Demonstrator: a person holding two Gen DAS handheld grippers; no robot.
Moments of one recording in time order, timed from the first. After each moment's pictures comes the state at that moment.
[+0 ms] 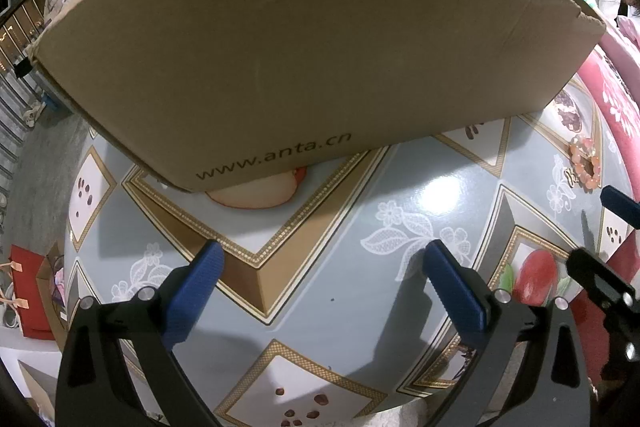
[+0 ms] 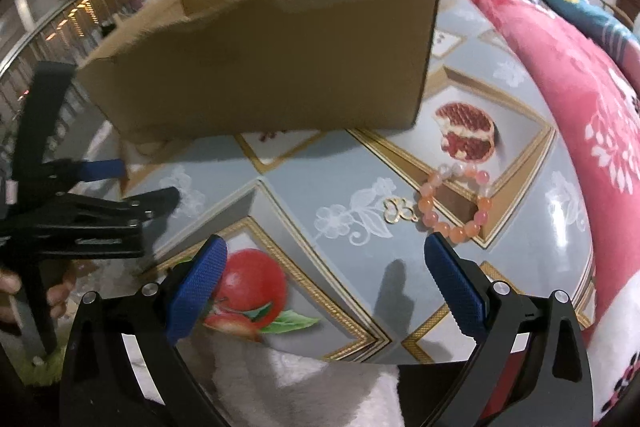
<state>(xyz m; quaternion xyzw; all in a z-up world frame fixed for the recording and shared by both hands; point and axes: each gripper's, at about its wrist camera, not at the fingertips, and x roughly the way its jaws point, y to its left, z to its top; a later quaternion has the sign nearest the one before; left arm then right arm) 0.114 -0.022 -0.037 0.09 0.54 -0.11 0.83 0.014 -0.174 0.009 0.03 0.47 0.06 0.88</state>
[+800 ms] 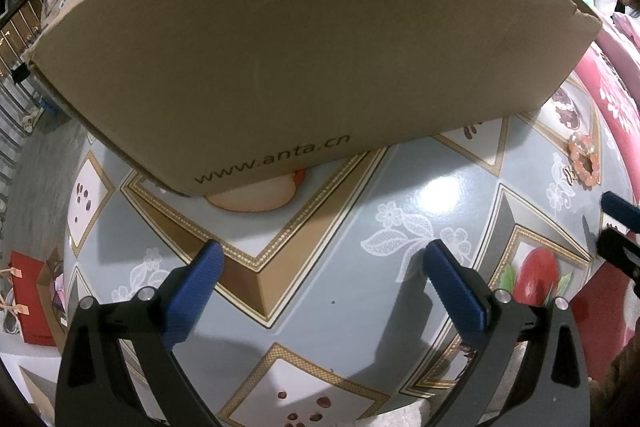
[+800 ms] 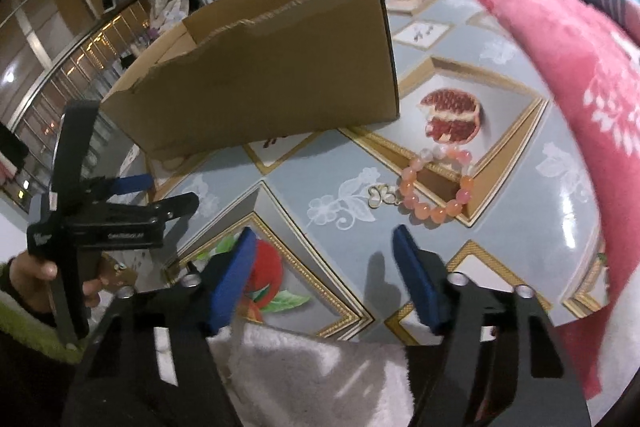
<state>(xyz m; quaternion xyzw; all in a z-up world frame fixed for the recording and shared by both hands) 0.116 -0.022 -0.035 0.09 0.53 -0.11 0.83 0.003 -0.210 0.006 0.12 0.47 0.10 0.87</state>
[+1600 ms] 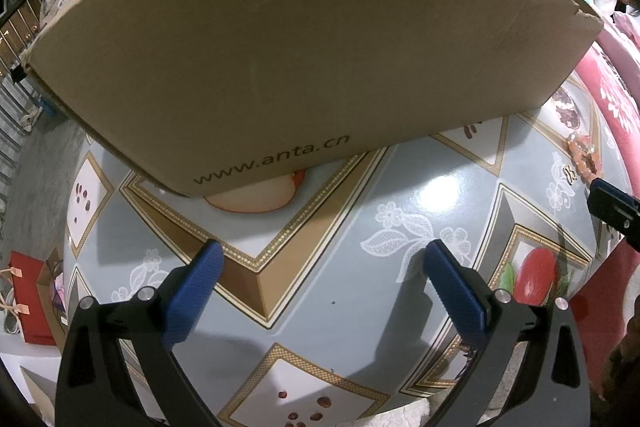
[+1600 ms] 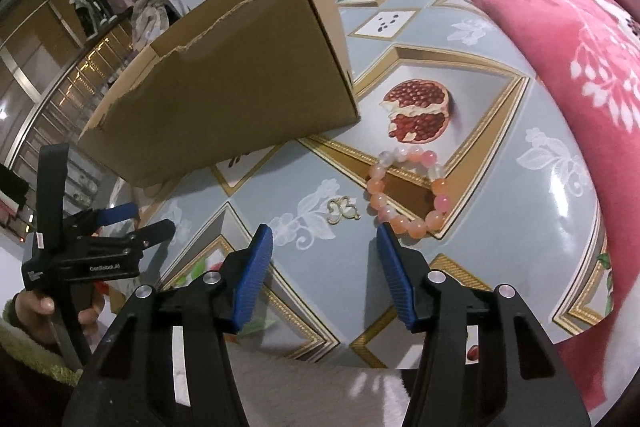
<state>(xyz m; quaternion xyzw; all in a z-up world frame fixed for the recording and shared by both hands) 0.116 -0.022 -0.036 0.09 0.54 -0.11 0.83 0.015 -0.237 -0.001 0.16 0.47 0.08 0.87</state>
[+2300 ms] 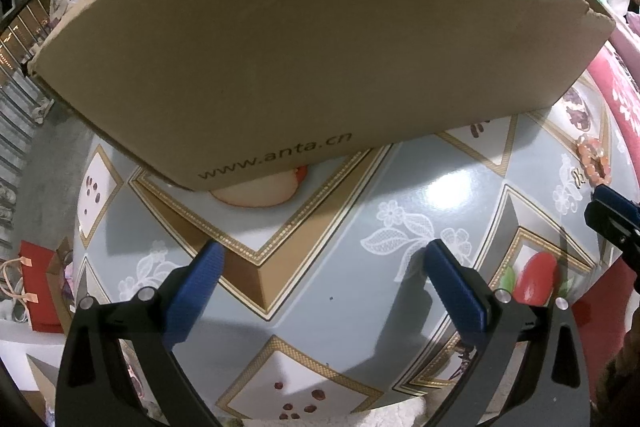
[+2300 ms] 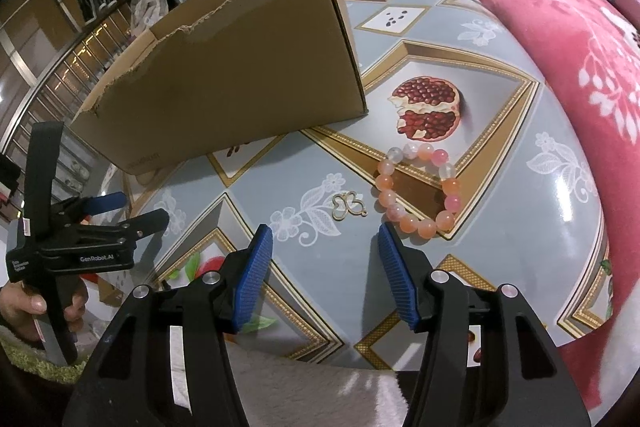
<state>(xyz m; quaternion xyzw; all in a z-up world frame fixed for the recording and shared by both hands) 0.115 -0.030 -0.032 0.10 0.55 -0.08 0.83 0.018 -0.226 -0.004 0.13 0.48 0.07 0.87</state>
